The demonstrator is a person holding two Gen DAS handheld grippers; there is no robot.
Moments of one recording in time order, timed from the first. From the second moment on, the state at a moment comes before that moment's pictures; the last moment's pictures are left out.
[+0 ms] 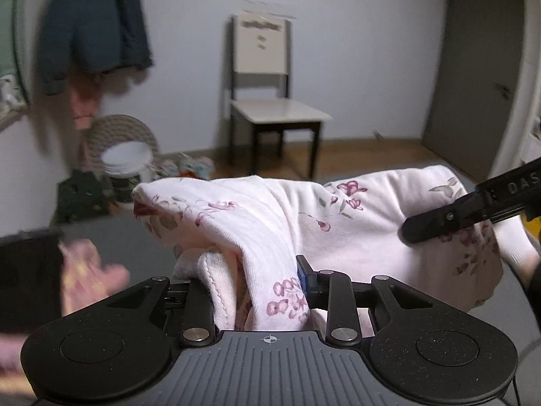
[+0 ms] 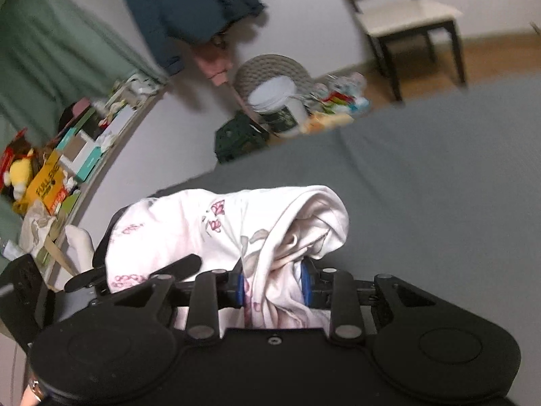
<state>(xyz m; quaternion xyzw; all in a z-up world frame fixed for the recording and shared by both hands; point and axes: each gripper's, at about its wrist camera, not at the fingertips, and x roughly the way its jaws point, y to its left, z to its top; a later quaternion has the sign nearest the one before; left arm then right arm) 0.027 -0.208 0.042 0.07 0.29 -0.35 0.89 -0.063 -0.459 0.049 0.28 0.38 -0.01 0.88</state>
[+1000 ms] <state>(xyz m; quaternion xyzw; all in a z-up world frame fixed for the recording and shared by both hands) 0.020 -0.104 -0.051 -0.01 0.31 -0.22 0.92 0.041 -0.437 -0.019 0.22 0.43 -0.06 0.88</state>
